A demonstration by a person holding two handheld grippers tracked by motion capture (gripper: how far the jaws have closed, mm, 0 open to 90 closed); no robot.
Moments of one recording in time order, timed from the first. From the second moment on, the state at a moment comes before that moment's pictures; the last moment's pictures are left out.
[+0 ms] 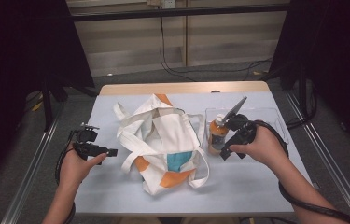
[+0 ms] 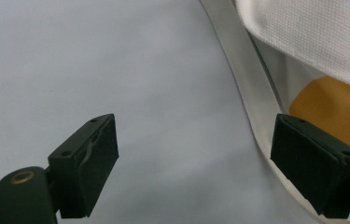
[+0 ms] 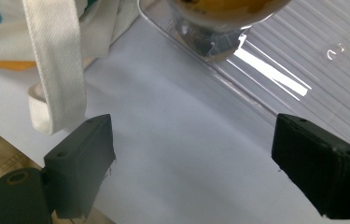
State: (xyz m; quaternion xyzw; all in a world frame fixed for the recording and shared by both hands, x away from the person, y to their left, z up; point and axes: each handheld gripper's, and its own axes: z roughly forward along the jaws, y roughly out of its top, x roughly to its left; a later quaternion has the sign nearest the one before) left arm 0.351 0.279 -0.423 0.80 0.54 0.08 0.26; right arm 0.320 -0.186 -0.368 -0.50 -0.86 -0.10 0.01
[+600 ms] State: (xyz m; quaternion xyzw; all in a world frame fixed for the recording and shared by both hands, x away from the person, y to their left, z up) left arm 0.350 0.278 -0.423 0.80 0.54 0.07 0.26; right arm 0.303 -0.184 -0.378 -0.49 -0.87 -0.10 0.01
